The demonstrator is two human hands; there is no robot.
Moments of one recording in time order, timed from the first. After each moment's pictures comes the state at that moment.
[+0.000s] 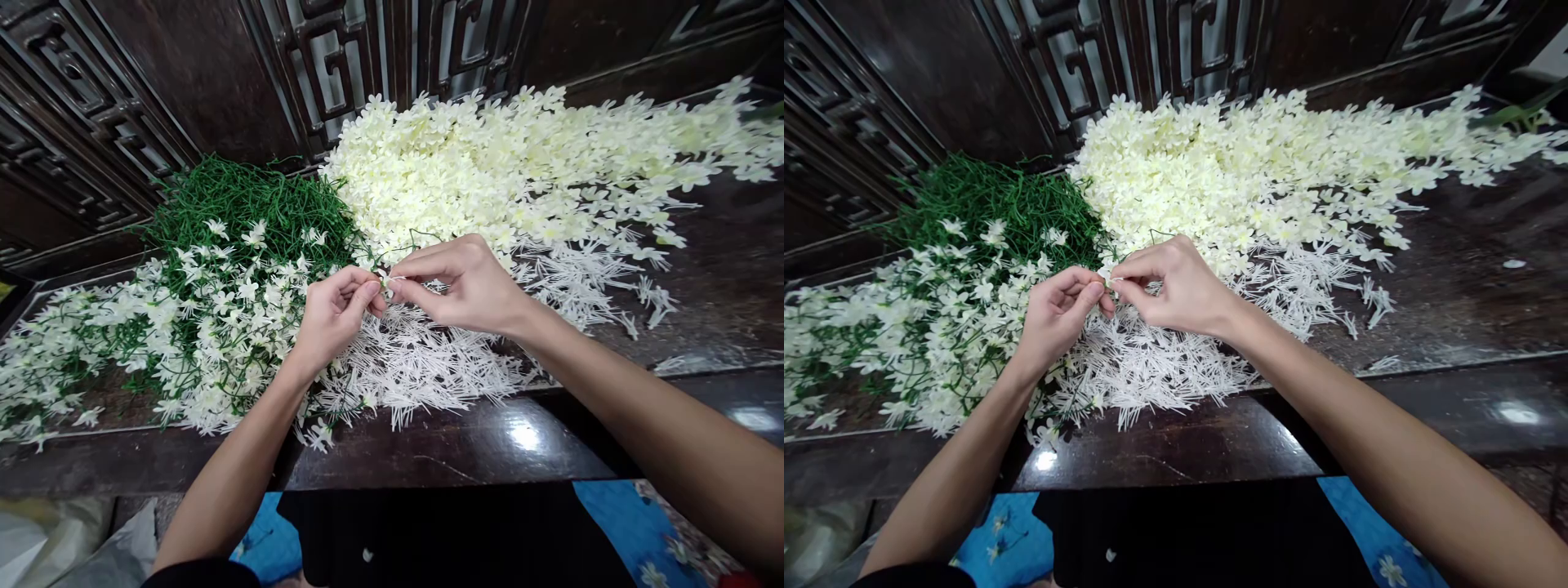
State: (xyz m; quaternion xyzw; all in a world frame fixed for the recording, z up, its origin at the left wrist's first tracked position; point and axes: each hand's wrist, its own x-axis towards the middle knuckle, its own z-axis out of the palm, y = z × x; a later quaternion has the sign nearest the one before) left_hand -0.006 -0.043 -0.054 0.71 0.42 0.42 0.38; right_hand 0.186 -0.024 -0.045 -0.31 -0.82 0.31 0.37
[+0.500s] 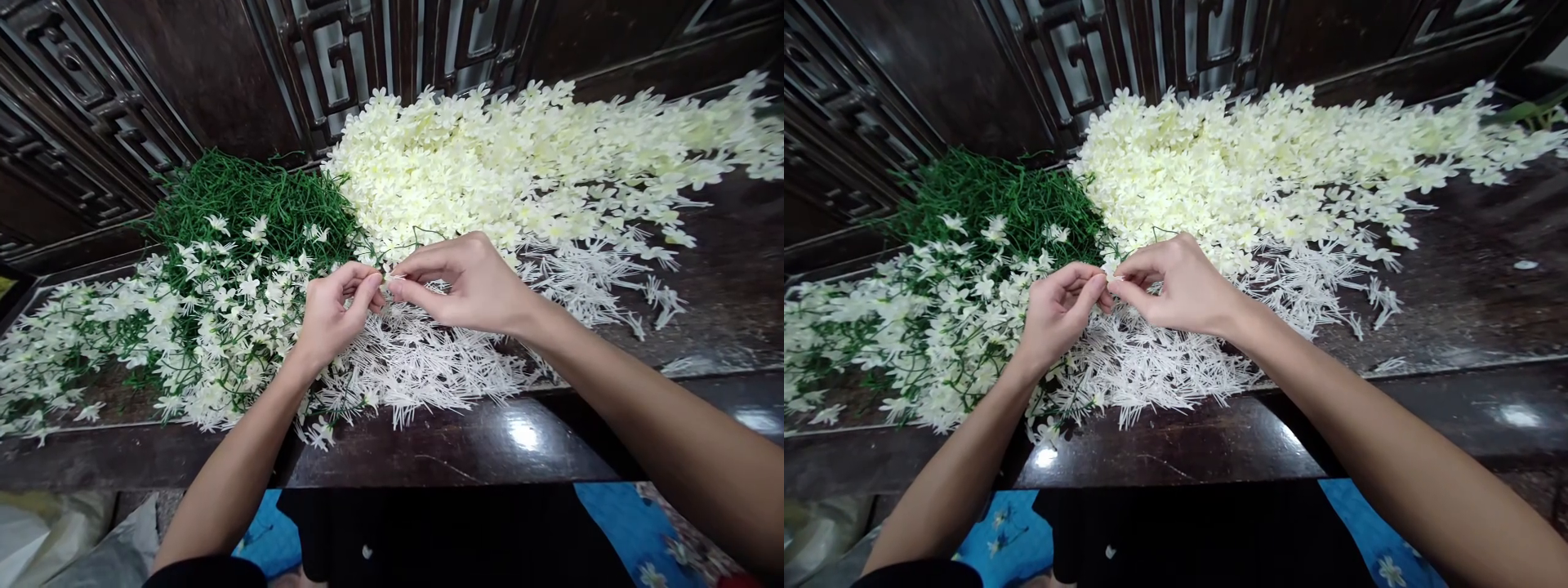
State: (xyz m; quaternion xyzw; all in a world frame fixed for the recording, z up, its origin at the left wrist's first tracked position) left_hand -0.006 -0.042 -0.057 0.72 0.44 0.42 0.32; right_hand 0.184 -0.029 -0.039 -0.35 -0.79 0.34 0.36
